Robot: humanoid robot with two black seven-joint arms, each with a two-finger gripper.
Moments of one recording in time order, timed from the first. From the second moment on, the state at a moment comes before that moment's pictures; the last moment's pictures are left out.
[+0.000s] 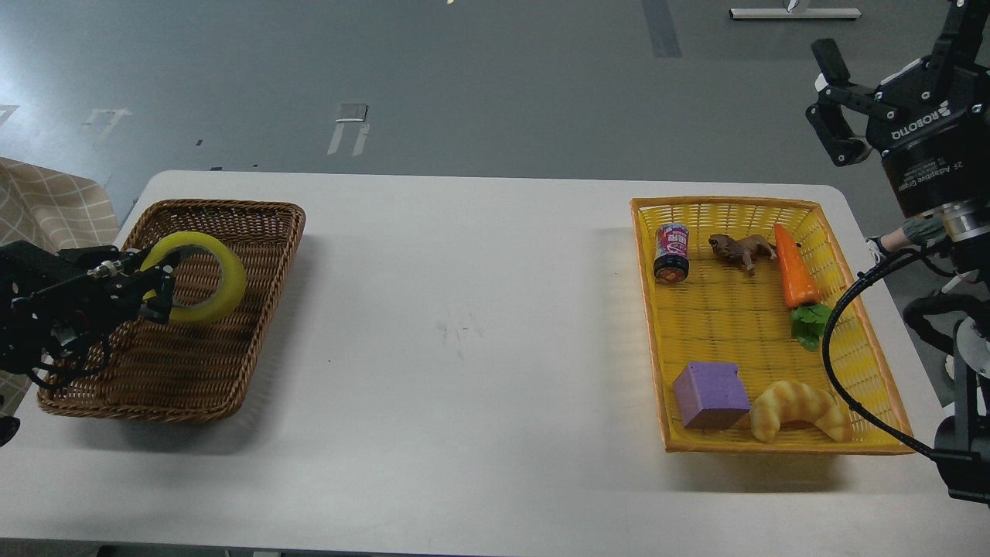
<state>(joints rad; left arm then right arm) -0.33 0.93 -0.71 -1.05 2.18 0.22 -0.14 0.31 -0.16 1.65 1.63 -0.77 0.32 -0.07</state>
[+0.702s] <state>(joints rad) -0.33 0.91 -0.71 -0.88 2.05 0.30 -0.38 0.29 -0.16 1.65 1.63 -0.77 0.32 -0.07</state>
